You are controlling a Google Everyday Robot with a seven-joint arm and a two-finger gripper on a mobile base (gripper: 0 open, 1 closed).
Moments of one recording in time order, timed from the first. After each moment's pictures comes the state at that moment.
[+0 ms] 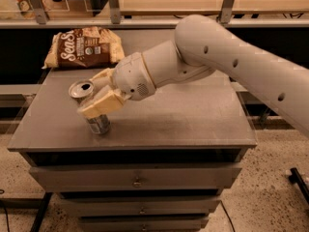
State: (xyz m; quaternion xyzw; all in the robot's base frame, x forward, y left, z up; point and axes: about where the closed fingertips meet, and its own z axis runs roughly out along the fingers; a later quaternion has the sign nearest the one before) arm 0.472 0.139 0.907 -0.65 0.51 0.42 0.38
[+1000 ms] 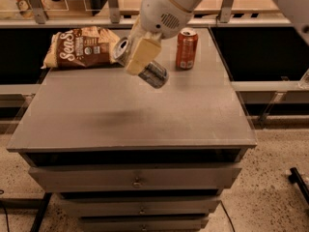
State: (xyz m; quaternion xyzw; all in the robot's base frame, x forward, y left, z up) arm 0.536 0.039 0.975 -0.71 0.63 0.16 0.26
